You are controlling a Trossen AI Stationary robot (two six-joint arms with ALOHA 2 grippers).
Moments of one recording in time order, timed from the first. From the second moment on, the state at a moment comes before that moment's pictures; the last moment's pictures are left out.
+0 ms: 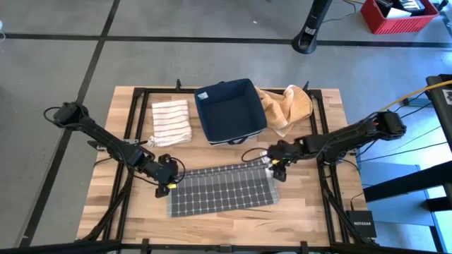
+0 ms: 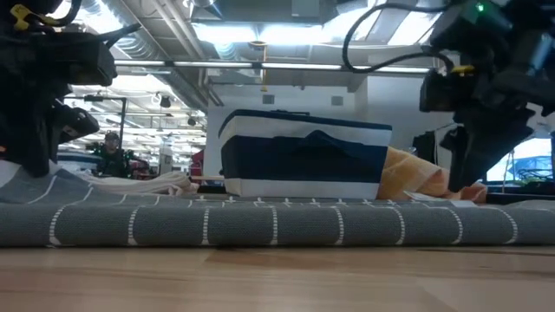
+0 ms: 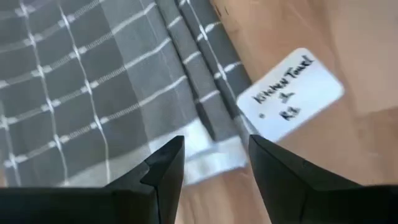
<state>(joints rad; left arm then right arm) -0.49 1.17 0.49 -0.36 -0.11 -0.63 0.15 1.20 0.49 -0.32 -0.04 0.44</state>
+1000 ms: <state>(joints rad) -0.49 1.17 0.49 -0.36 -0.12 -0.64 0.16 1.20 0.40 -0.19 -0.16 0.47</state>
